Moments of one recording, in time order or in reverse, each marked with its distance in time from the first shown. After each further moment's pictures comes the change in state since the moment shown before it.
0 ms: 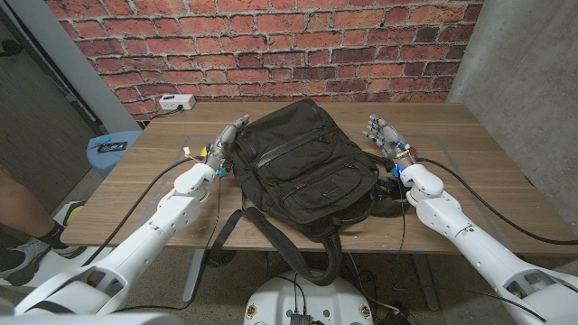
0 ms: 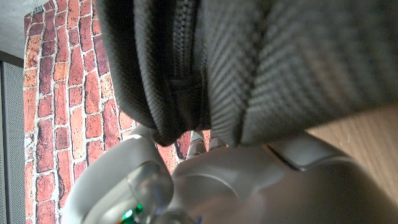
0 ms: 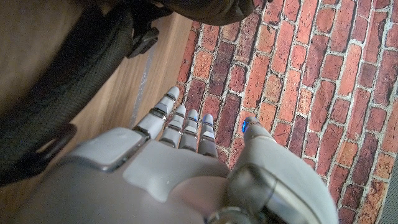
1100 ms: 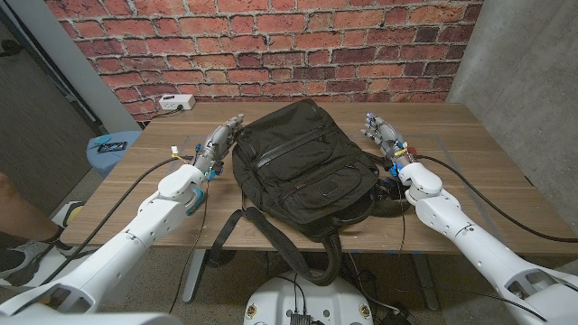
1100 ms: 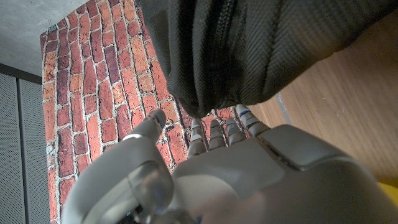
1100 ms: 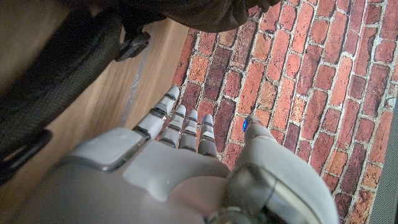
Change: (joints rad) left arm 0.105 0.112 -0.047 -0.176 -0.005 0.033 0.029; left_hand 0.005 -0.005 0.000 -0.008 0.000 0.000 0.000 0.000 0.000 0.000 0.000 0.000 0.000 0.000 0.000 0.000 0.000 0.004 0.004 -0.012 0.000; right arm 0.006 -0.014 -0.013 -0.021 -0.033 0.001 -0.013; right_hand 0.006 -0.006 -0.001 -0.018 0.000 0.000 0.000 0.000 -0.003 0.000 0.000 0.000 -0.003 0.000 0.000 0.000 -0.004 0.000 0.000 0.000 0.000
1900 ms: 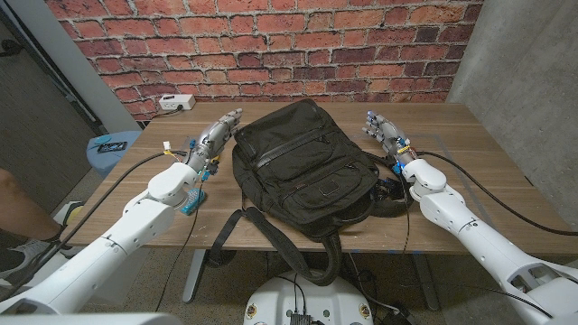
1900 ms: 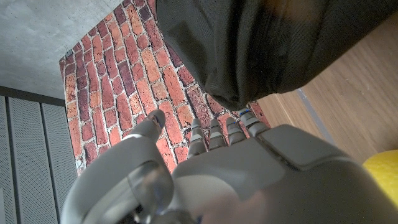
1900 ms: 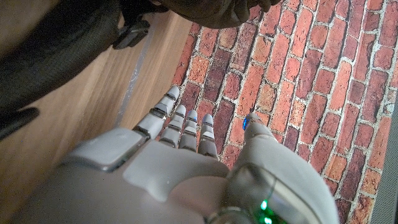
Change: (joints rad) left arm 0.102 0.103 -0.047 -0.196 0.071 0.015 0.073; left_hand 0.004 -0.004 -0.003 -0.014 0.000 0.000 0.000 0.000 0.000 0.000 0.000 0.000 0.000 -0.005 0.005 0.000 0.000 0.000 0.000 -0.007 0.000; right arm 0.017 -0.022 0.002 0.017 0.000 -0.004 0.041; right_hand 0.014 0.002 0.003 -0.019 0.004 0.012 0.034 0.000 0.000 -0.004 0.014 0.000 0.000 0.000 0.000 0.000 -0.005 0.000 0.000 0.004 0.000
